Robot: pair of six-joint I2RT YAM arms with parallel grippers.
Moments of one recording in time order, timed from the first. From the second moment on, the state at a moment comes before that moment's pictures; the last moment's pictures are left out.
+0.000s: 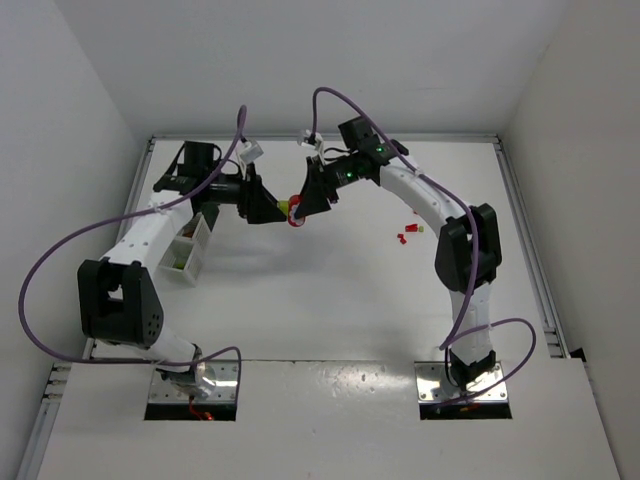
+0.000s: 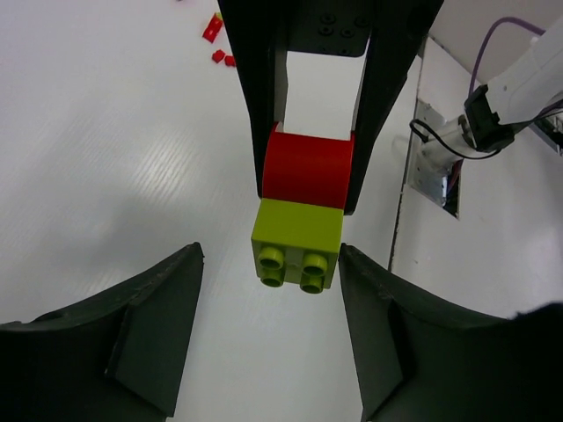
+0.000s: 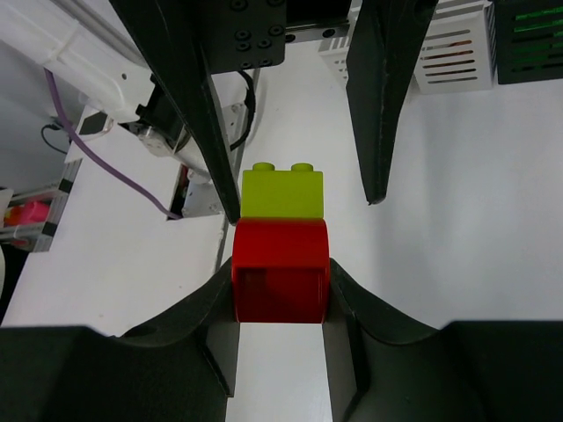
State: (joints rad) left arm -0.12 1.52 1.25 -0.51 1.14 0.24; right arm 0.49 2.06 1.84 -0.63 -1.24 -0.30
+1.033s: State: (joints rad) left arm 0.29 1.56 1.45 -0.73 0.96 0.35; right arm 0.40 2.02 1.68 -0.77 -1.10 -0.48
